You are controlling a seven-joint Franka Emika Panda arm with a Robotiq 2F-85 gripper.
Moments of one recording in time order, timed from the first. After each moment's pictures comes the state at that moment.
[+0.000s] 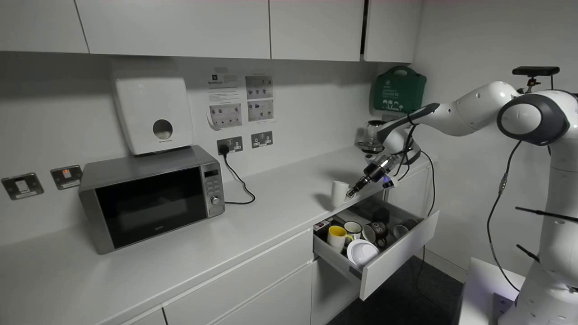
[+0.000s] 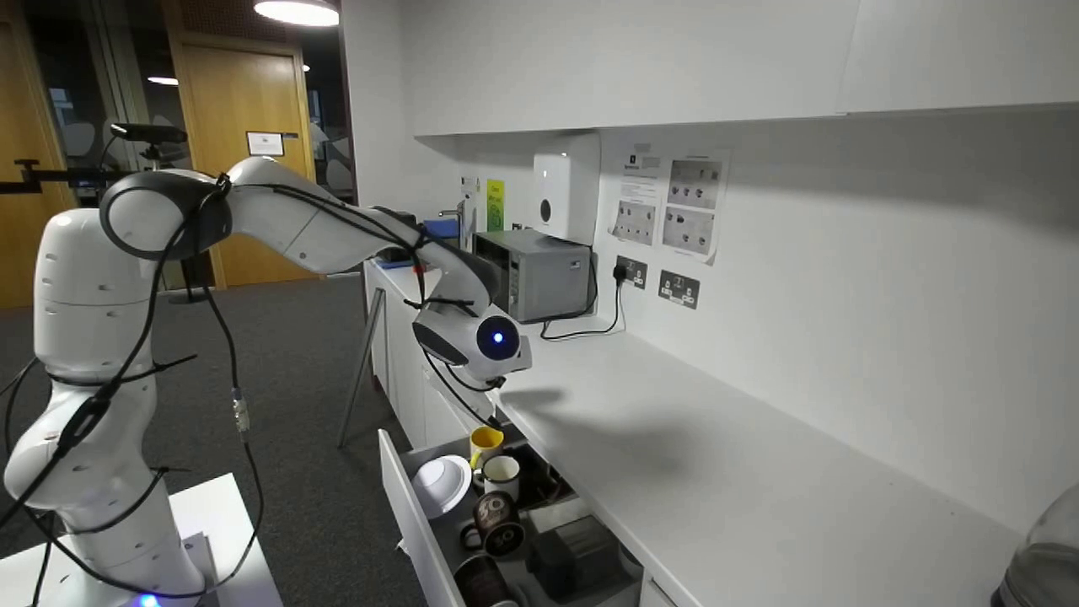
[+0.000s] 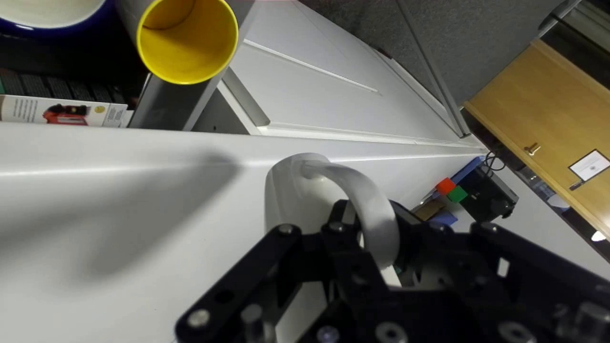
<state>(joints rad) -0.25 0.22 -0.13 -2.08 1.14 2.03 -1.40</state>
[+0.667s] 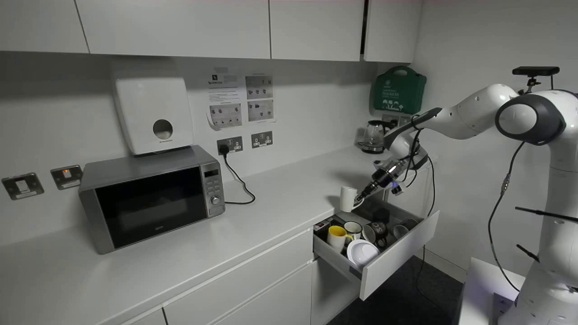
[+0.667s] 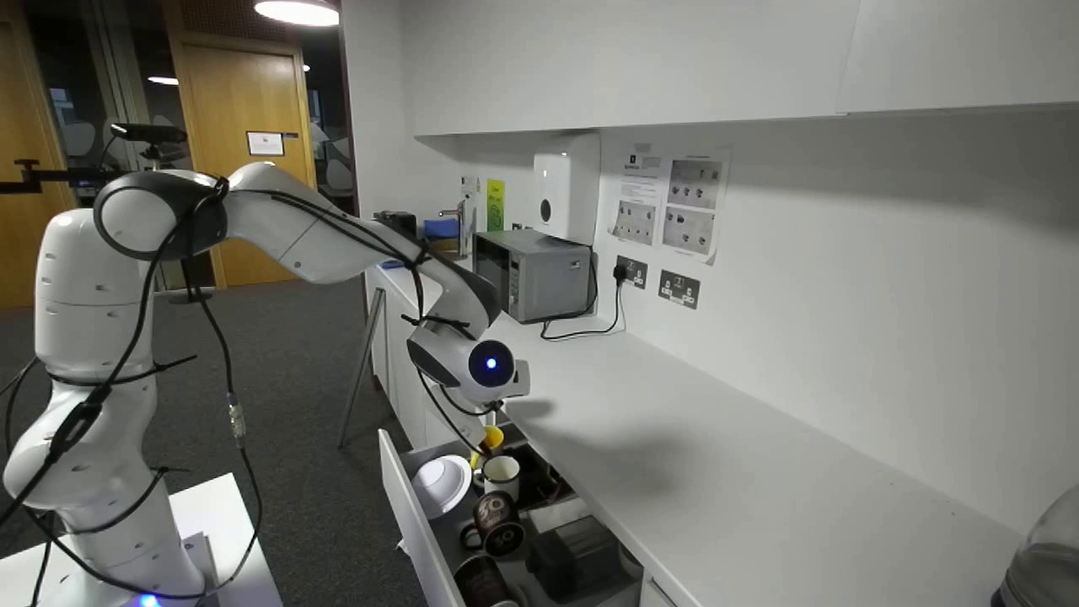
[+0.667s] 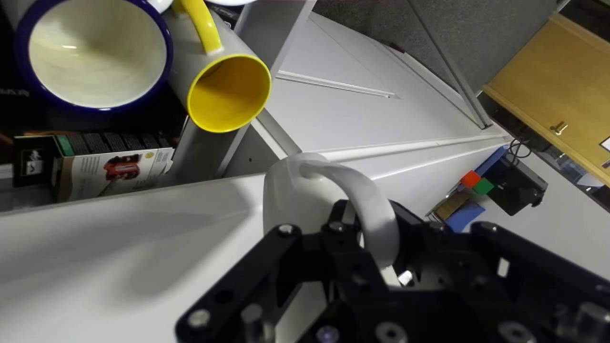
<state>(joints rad) -0.26 0.22 -0.18 -2.14 1.15 2.04 -1.40</state>
